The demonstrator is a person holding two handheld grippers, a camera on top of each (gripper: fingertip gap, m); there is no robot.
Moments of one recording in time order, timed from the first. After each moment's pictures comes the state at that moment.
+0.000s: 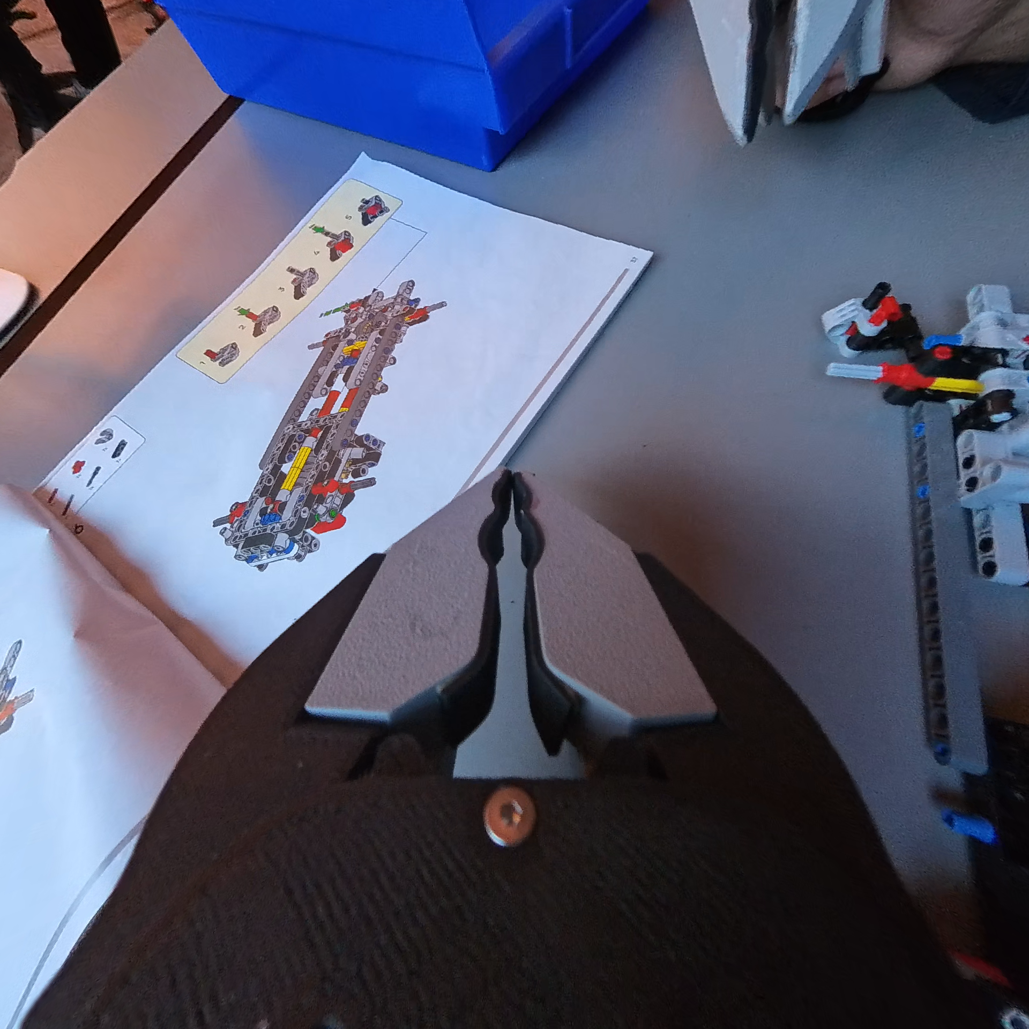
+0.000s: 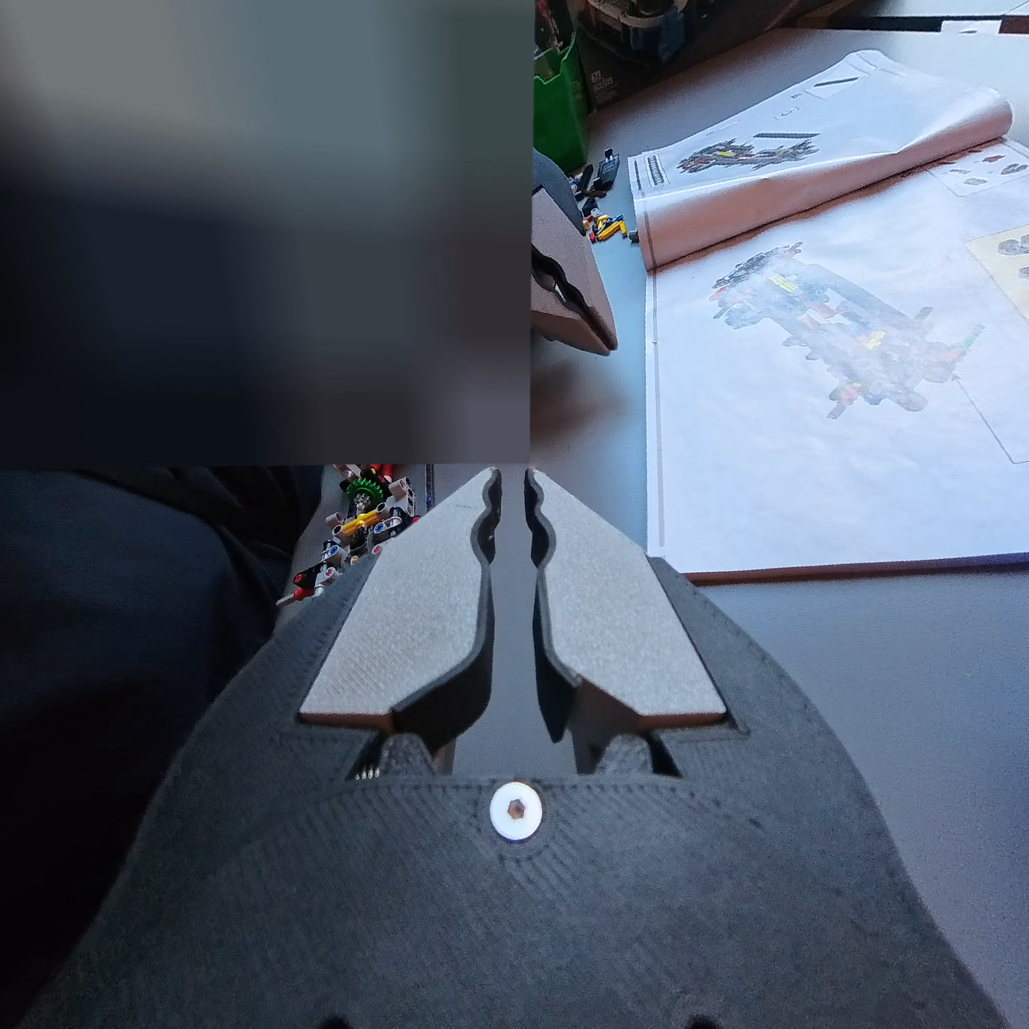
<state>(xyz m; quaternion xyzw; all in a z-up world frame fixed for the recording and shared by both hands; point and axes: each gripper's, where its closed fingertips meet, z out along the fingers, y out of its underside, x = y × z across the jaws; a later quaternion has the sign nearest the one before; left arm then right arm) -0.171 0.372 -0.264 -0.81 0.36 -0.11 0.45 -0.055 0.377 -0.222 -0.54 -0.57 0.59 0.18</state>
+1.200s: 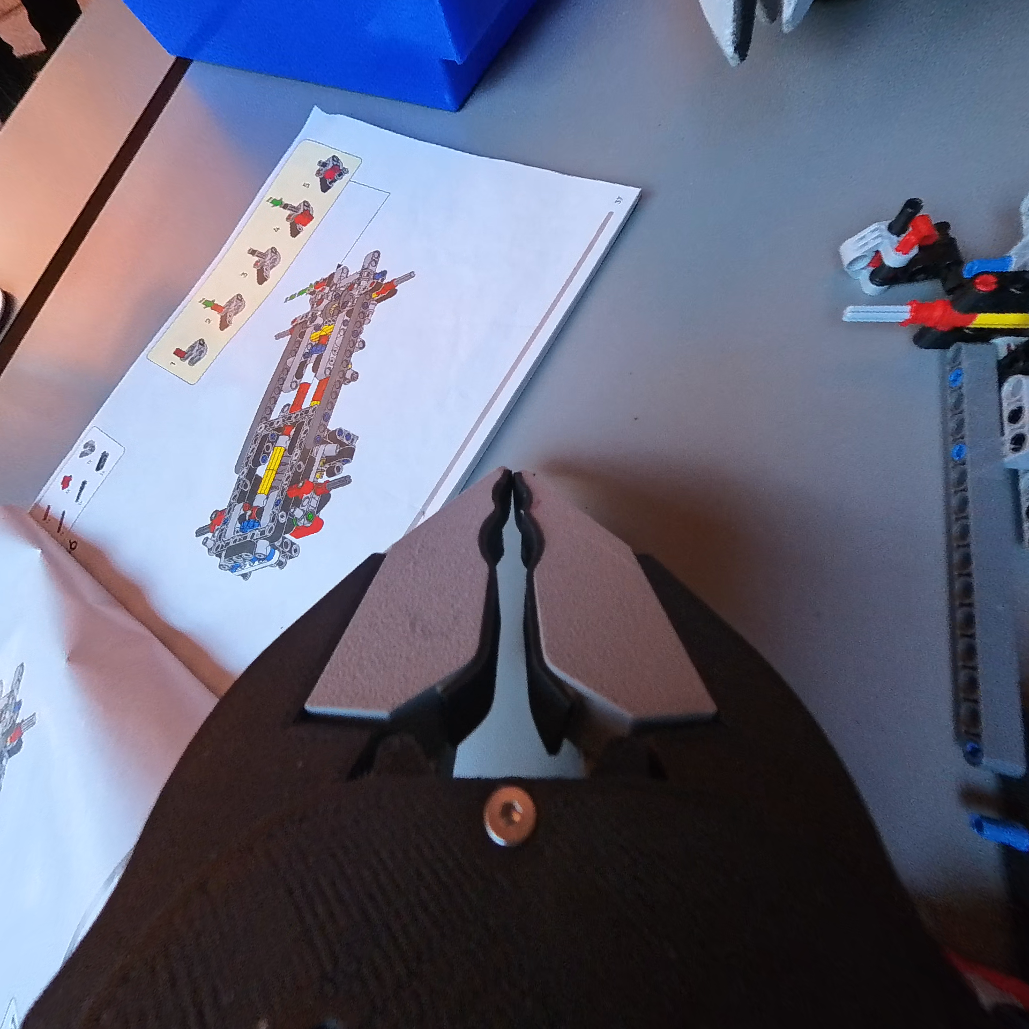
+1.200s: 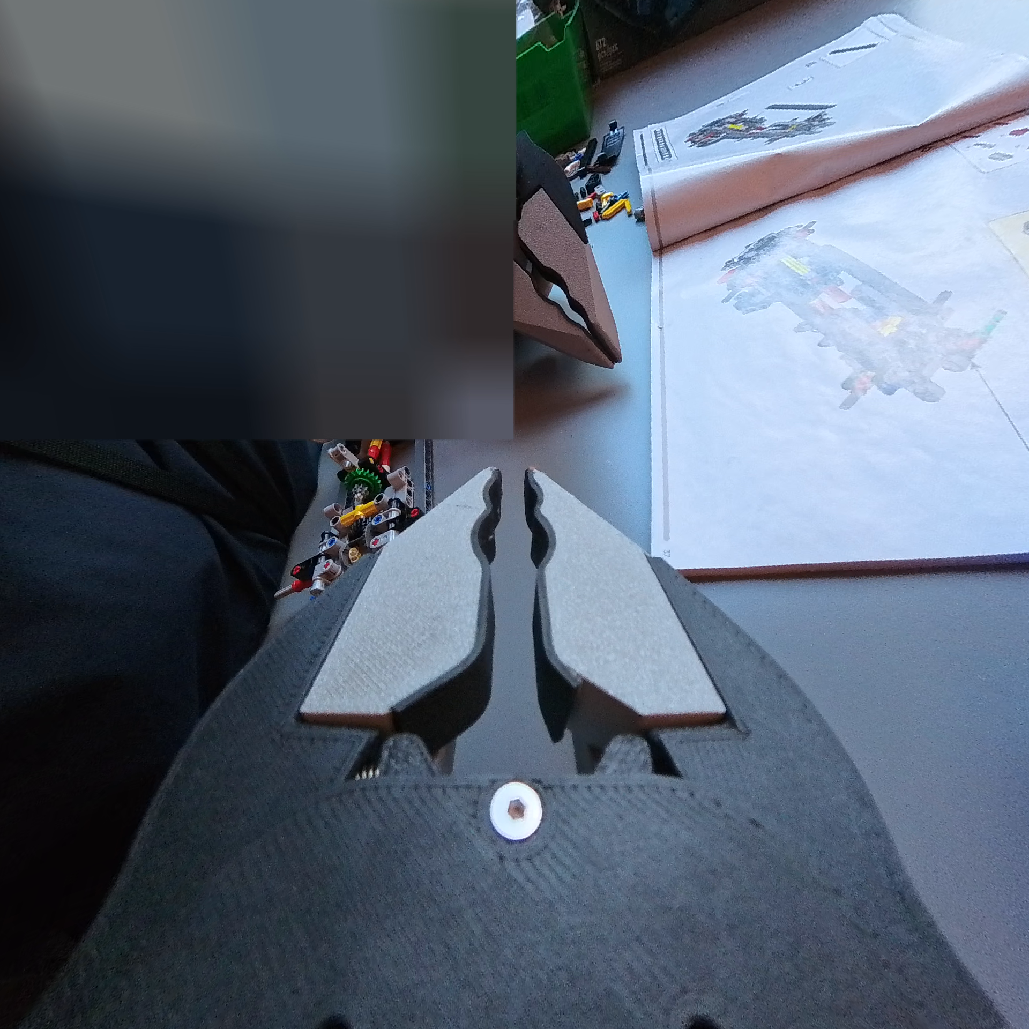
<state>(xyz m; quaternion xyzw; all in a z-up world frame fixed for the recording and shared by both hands) -0.168 0.372 -0.280 -0.81 0.40 -0.07 0.42 -0.056 0.374 -0.227 -0.54 -0.58 0.58 0.17</state>
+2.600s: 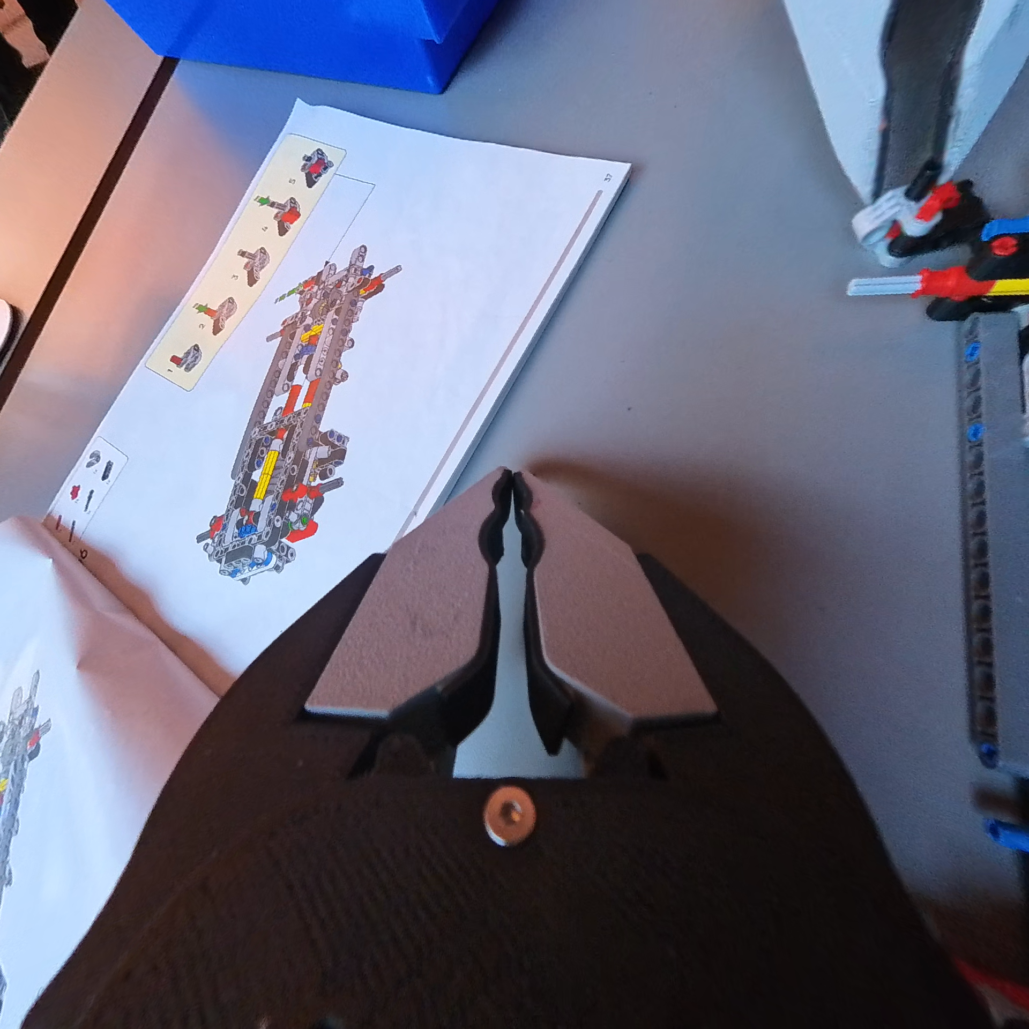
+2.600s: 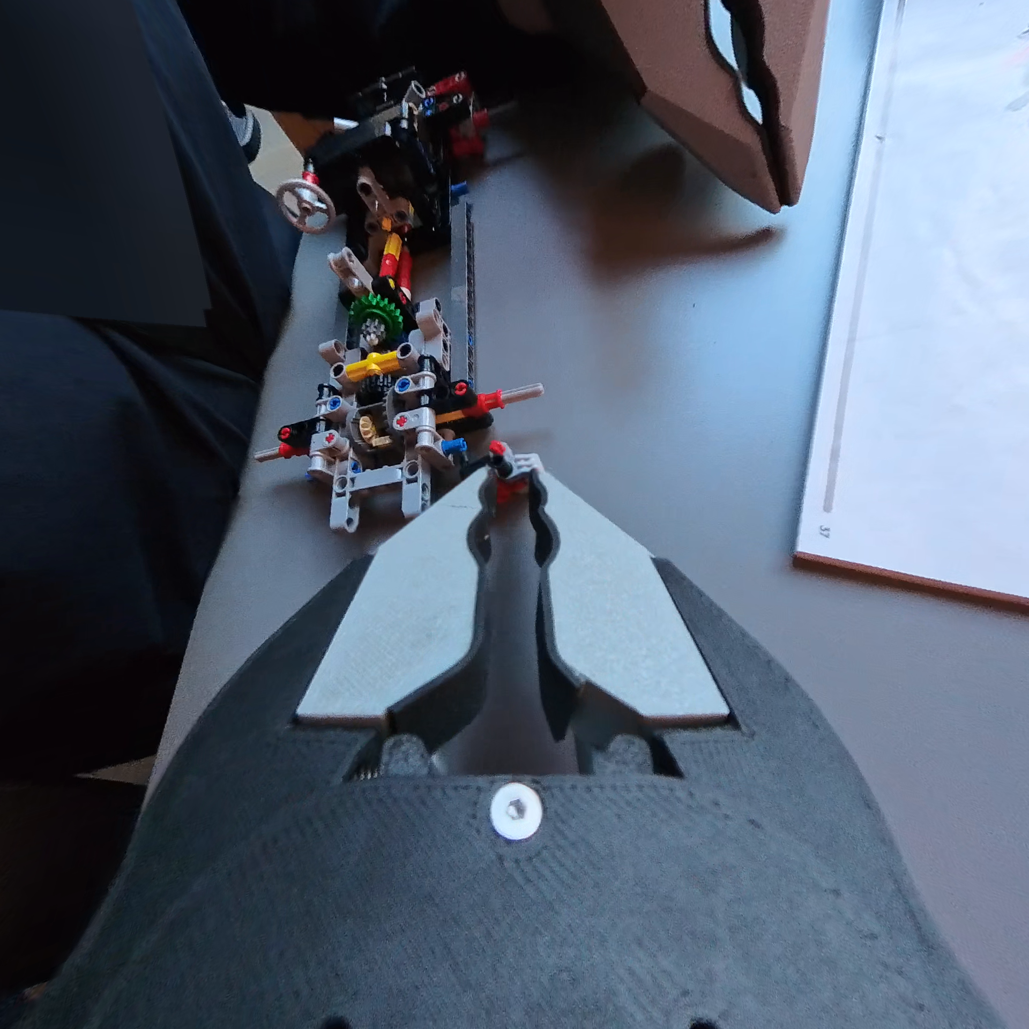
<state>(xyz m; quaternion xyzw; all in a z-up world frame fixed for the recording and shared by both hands) -0.167 0.370 -0.284 -0.81 0.42 -0.05 0.41 -0.038 0.321 -0.275 -0.51 -0.73 0.45 0.10</state>
